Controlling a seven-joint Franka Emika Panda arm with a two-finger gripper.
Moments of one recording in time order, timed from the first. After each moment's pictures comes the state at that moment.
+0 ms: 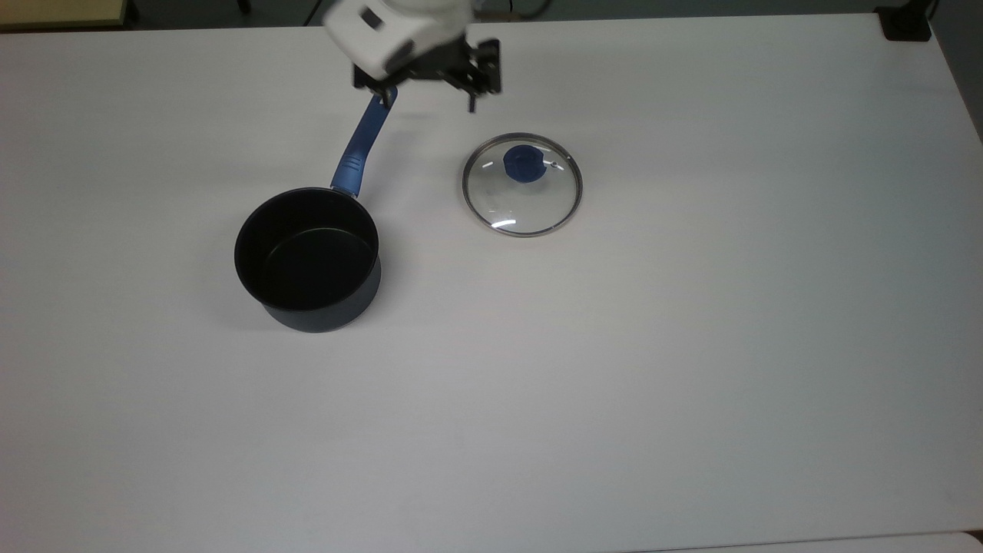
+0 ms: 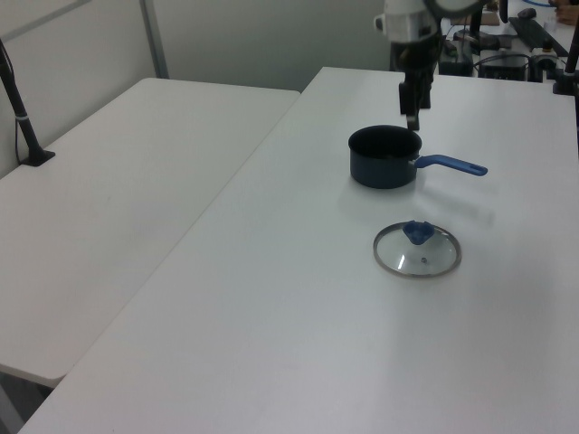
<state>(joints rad) 0.07 0.13 0.02 -1.64 -0.05 1.63 0.08</state>
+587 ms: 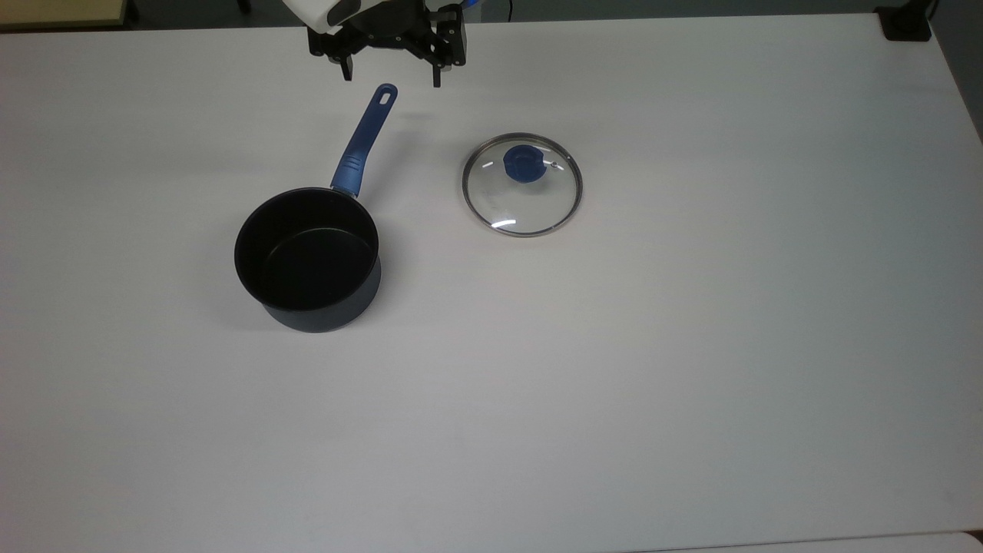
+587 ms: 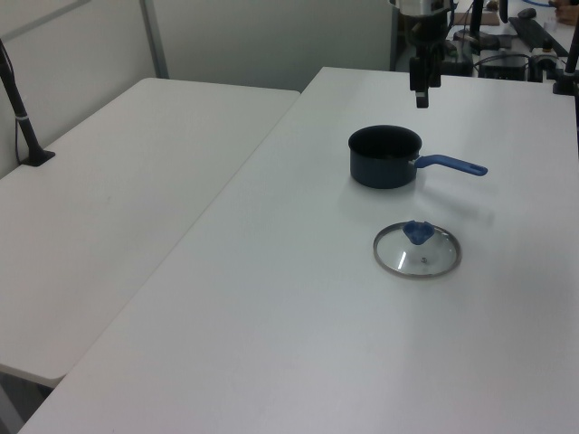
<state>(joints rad) 0.07 0.09 -0.03 -1.63 -0.05 1.60 0.05</state>
